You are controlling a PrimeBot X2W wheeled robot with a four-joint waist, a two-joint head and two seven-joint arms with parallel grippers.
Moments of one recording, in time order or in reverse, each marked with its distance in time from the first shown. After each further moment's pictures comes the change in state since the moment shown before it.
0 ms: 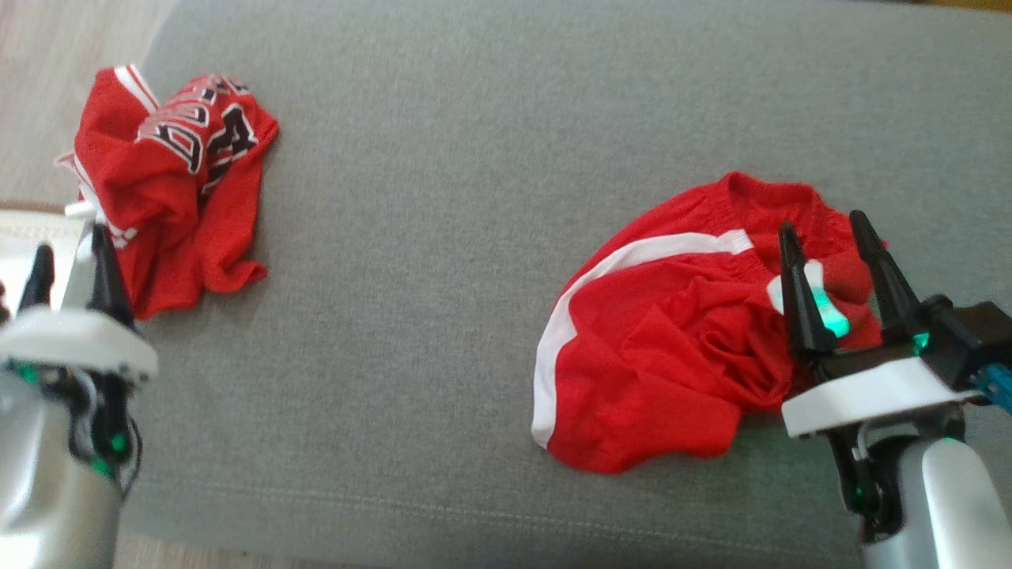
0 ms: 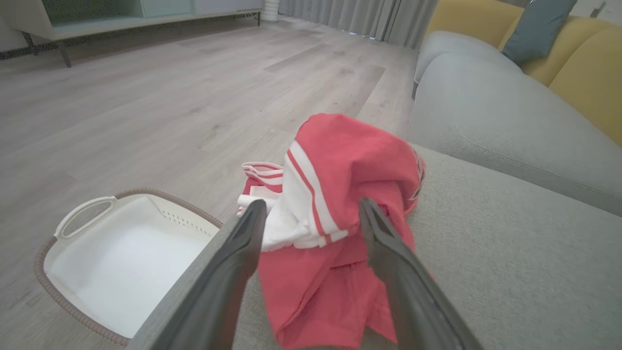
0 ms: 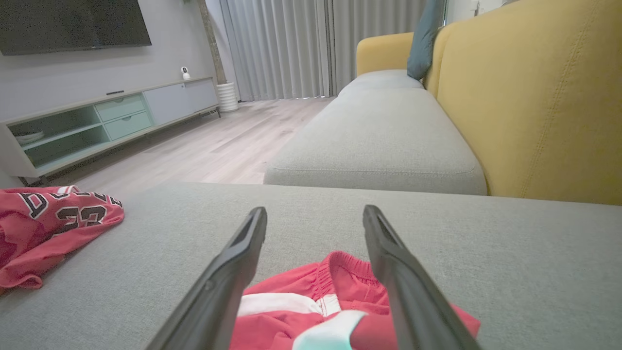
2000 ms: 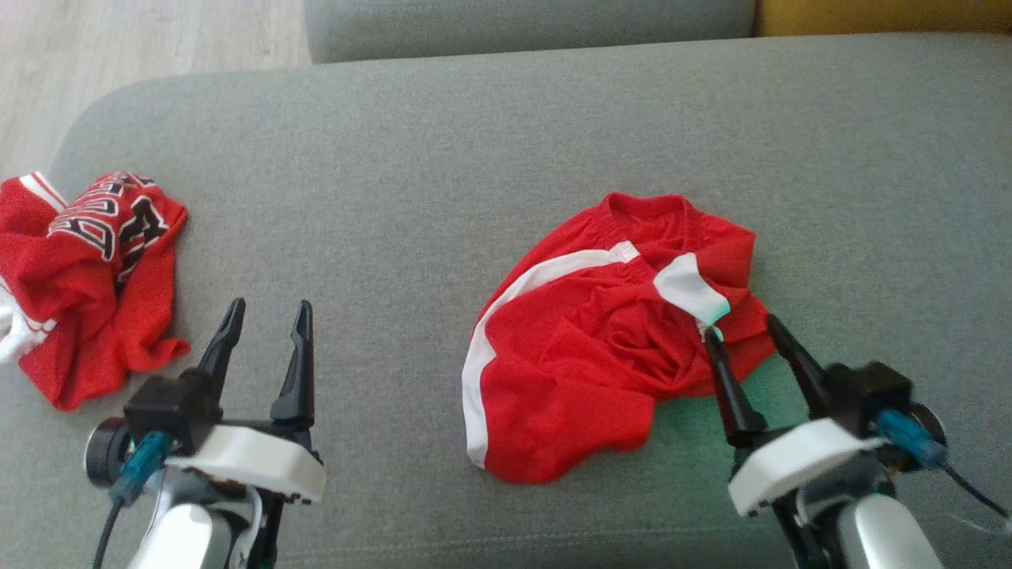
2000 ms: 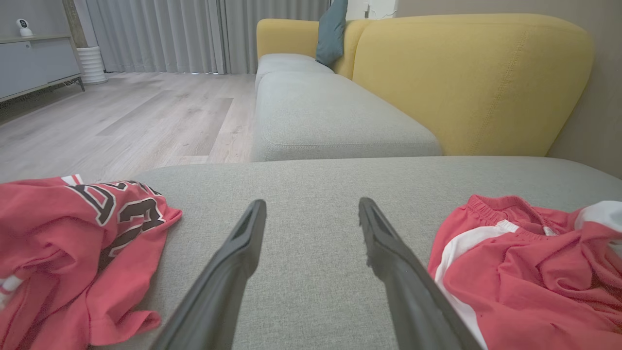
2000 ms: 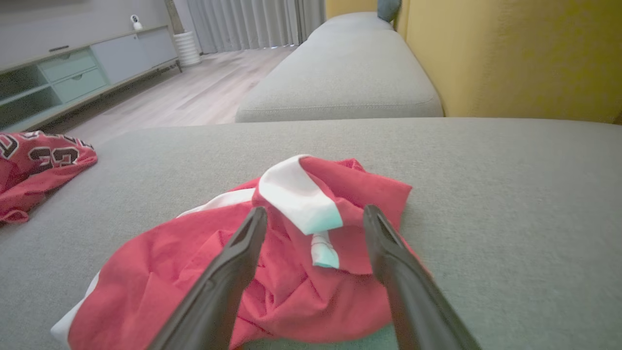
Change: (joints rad) left arm 0.464 -0.070 -0.179 -0.752 0.278 0.179 0.082; right arm 0.106 0.001 0.092 0.127 0.006 0.000 0.031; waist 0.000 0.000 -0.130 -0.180
